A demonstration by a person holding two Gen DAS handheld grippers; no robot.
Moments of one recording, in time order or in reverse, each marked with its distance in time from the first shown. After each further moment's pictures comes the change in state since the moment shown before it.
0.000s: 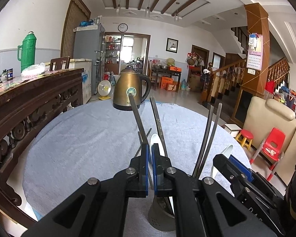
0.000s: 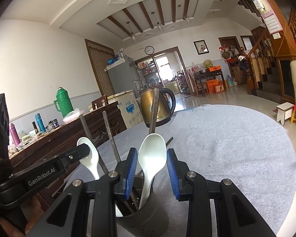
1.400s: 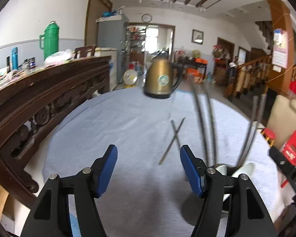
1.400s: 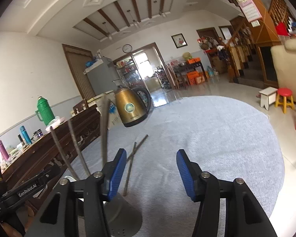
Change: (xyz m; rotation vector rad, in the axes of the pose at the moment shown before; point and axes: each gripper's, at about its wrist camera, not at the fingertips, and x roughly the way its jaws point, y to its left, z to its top) left arm 0.017 0.042 -0.011 -0.057 0.086 0.214; right arm -0.004 -0.055 0.004 0.122 0.027 -0.132
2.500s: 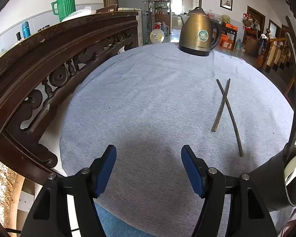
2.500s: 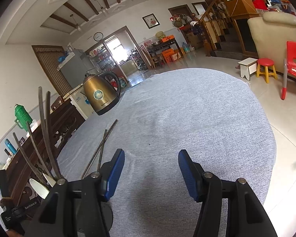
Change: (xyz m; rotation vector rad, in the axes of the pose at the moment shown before) left arm 0.064 0.047 -0.023 -0.035 0.307 0.191; right arm 0.024 -0.056 -0.005 0.152 0.147 -0.133
